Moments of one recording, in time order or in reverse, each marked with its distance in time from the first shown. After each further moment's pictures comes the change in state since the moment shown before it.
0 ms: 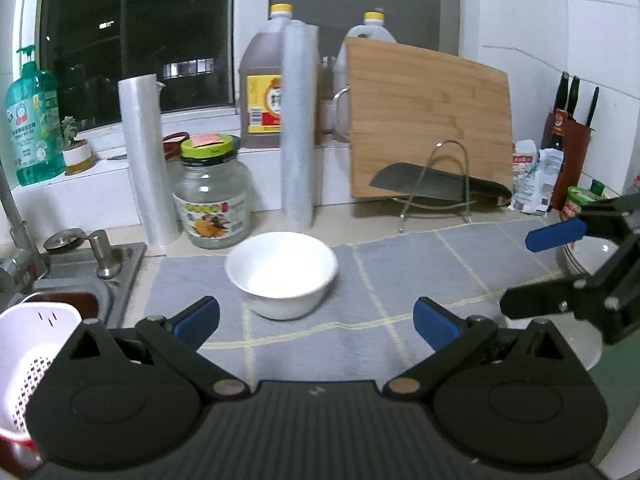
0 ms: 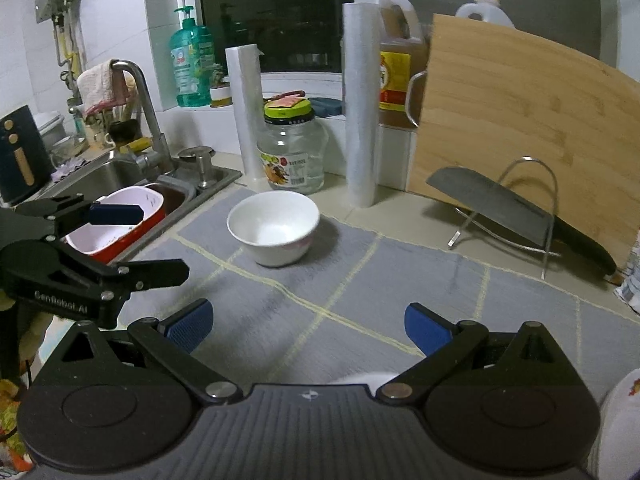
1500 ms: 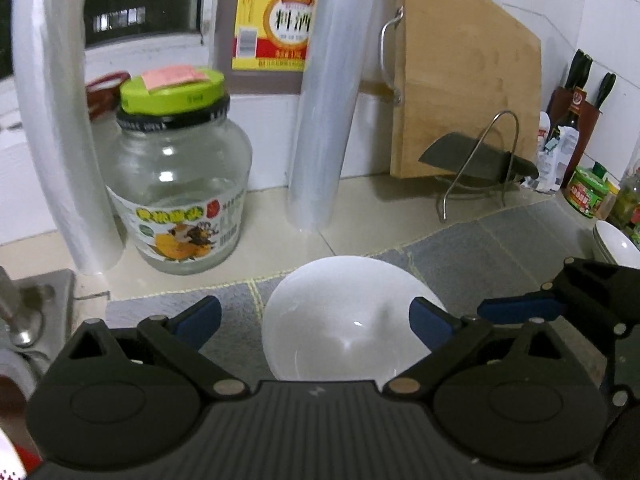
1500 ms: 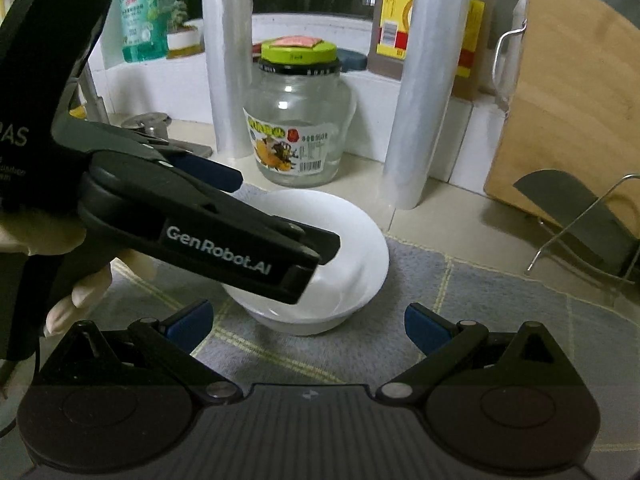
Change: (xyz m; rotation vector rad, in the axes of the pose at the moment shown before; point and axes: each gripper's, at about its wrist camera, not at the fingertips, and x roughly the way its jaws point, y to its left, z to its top) left arm 0.168 0.086 0.042 0.031 0.183 -0.232; right arm 0.171 0.063 0.051 0.019 0.120 -0.152
